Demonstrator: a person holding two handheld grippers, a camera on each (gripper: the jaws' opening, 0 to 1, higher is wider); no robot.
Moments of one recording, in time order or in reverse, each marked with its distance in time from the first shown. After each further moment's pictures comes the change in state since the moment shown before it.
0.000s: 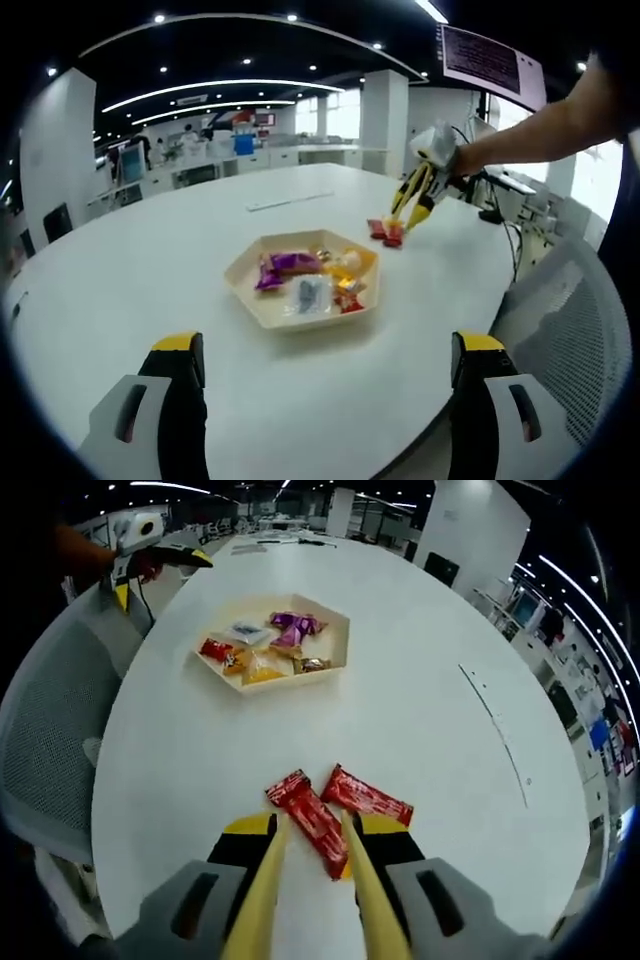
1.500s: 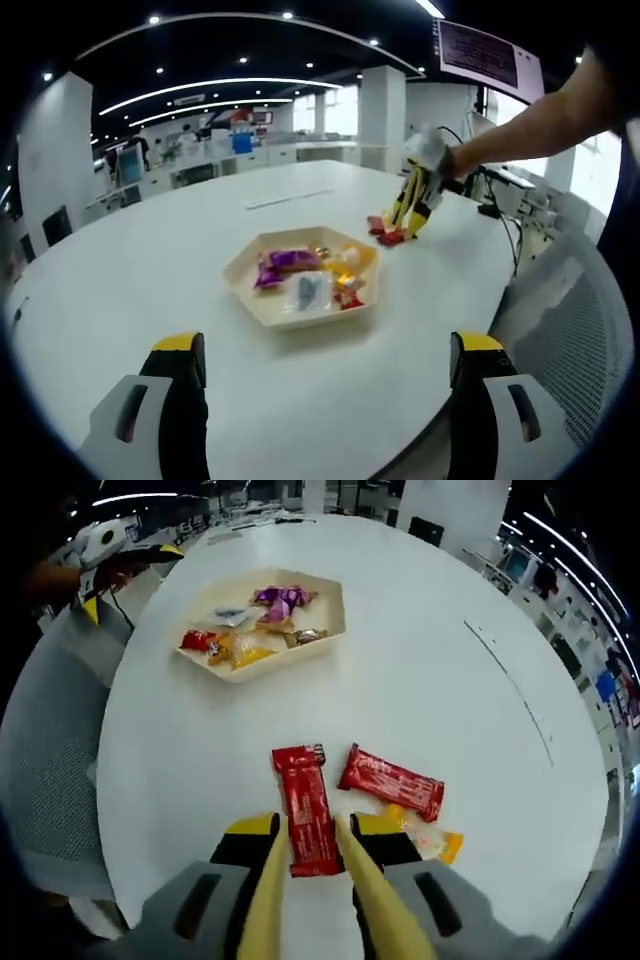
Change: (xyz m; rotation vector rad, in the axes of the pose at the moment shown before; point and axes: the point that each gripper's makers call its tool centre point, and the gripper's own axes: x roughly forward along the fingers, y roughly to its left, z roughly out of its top) left arm 0.001 -0.001 -0.002 0.009 0.007 -0.003; right arm 0.020 0.010 -0.018 0.206 0.118 0.033
